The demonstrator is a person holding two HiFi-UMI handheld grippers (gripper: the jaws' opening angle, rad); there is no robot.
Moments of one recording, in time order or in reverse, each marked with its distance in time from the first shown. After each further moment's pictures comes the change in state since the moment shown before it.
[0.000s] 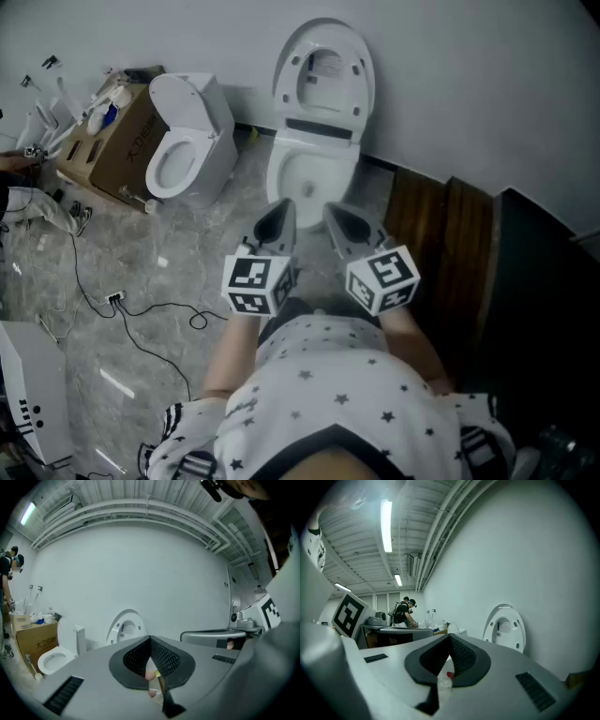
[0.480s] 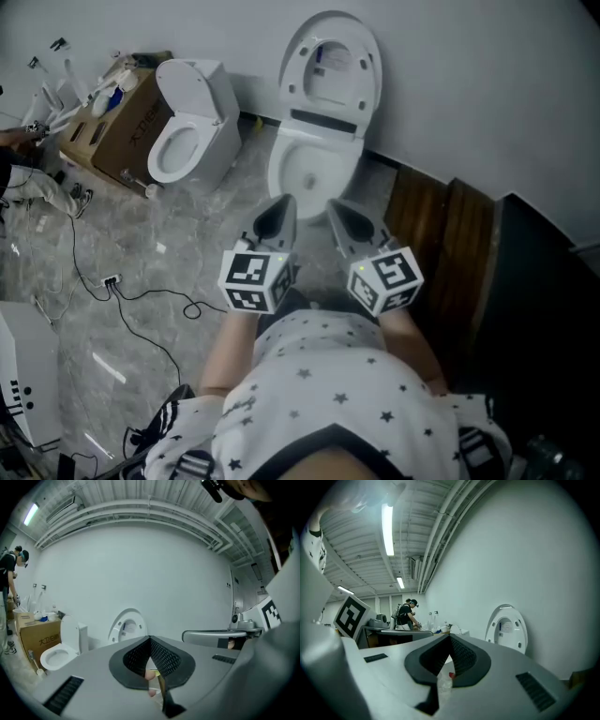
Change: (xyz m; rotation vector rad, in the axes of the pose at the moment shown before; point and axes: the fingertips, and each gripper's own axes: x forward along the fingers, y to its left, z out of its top) left arm -0.009 -0.008 -0.010 0.005 0.016 0.029; right arm -0.015 0.000 -0.004 0.015 -0.027 0.019
